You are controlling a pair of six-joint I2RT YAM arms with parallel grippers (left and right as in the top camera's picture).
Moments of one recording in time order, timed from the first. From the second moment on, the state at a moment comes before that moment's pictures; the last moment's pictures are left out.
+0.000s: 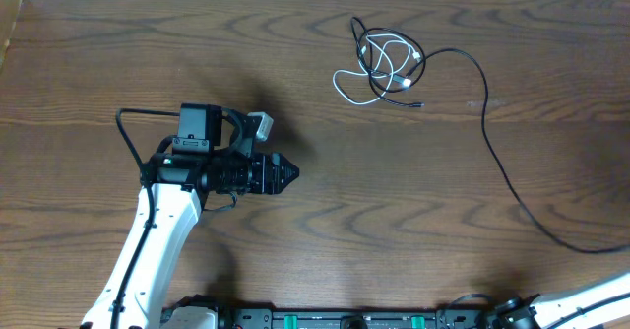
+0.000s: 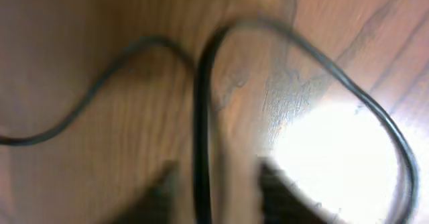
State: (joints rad) left arm -0.10 1.28 0.88 -0.78 0.64 -0.06; right arm -1.09 2.29 1.98 -1.04 -0.10 0.28
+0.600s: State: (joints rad) left arm -0.10 1.28 0.88 -0.78 0.64 -0.06; right arm -0.75 2.21 2.14 -1.10 -0.32 0.30
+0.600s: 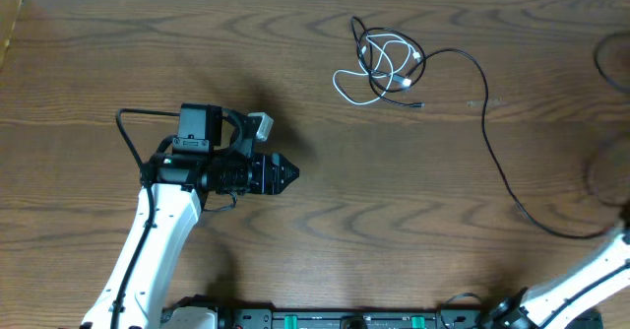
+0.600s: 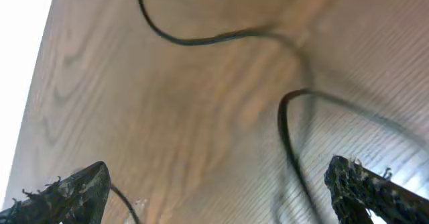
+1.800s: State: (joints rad) left arm -0.10 1.28 0.88 -0.78 0.64 -0.03; right arm -0.16 2.11 1.62 -1.23 -0.12 -0.31
